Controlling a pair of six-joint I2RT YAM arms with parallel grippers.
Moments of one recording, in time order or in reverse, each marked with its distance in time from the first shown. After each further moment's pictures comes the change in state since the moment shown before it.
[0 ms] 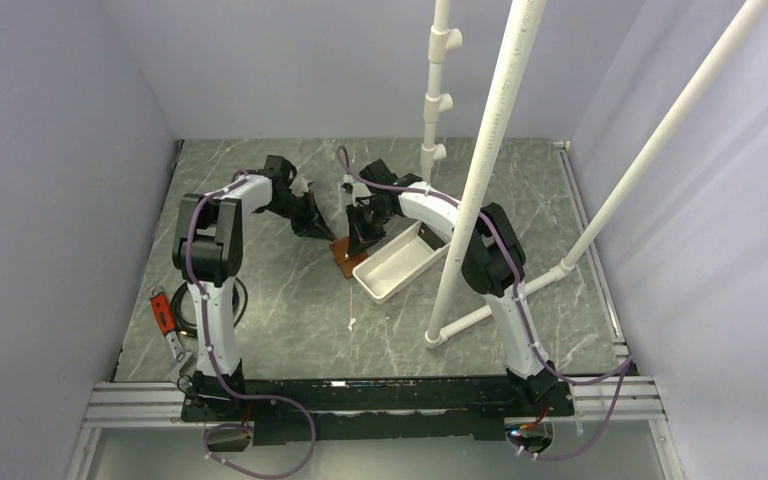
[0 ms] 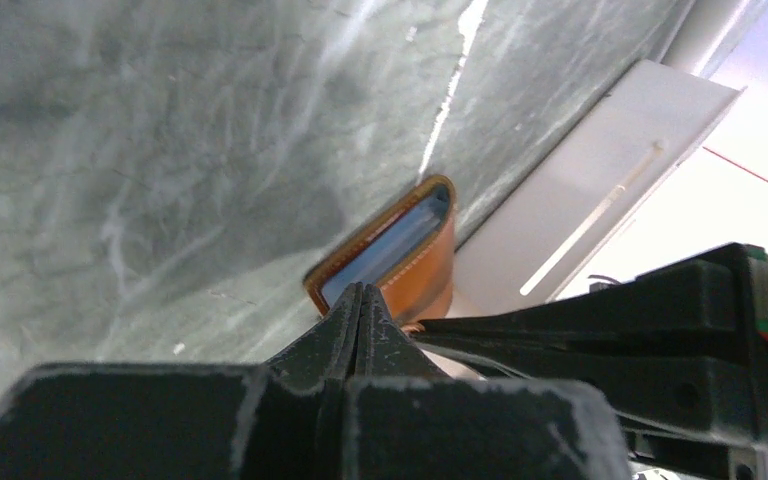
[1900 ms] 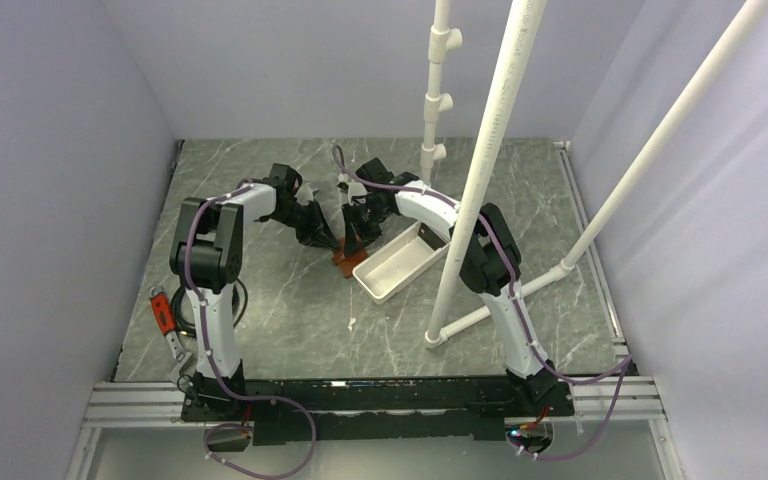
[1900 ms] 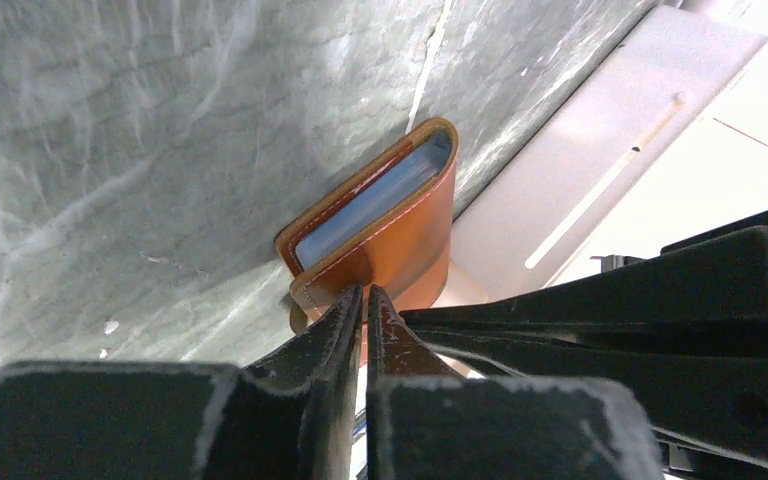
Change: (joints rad) left arm -0.038 -0.084 -0.129 0.059 0.010 -0.031; right arm 0.007 0.034 0.052 -0.023 -0.036 -0.019
